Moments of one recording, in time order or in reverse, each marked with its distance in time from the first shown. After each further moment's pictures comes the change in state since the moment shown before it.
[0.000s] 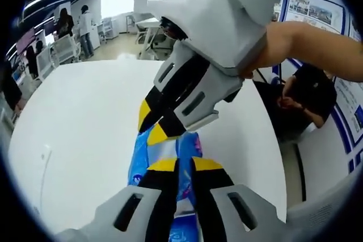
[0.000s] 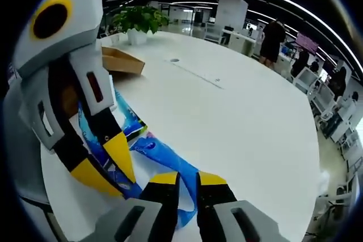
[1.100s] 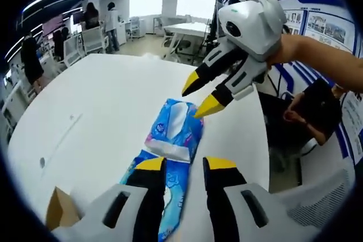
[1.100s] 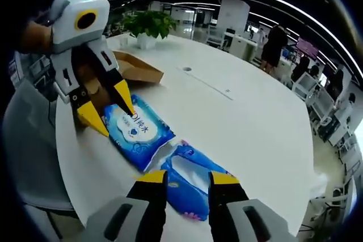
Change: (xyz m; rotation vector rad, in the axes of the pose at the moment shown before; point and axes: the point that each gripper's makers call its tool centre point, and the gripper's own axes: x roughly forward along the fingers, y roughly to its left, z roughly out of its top) left arm -0.111 -0.005 -0.049 -0.168 -0.075 0.142; right arm -0.052 0.060 0.025 -0.035 -0.002 0.009
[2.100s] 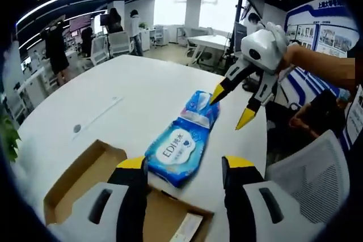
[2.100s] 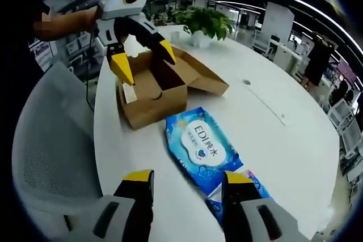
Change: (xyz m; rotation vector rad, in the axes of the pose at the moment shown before) left arm -0.133 0.032 -0.069 -0.076 -0.091 0.130; right arm 0.016 0.107 0.039 -0.198 0.028 0.270
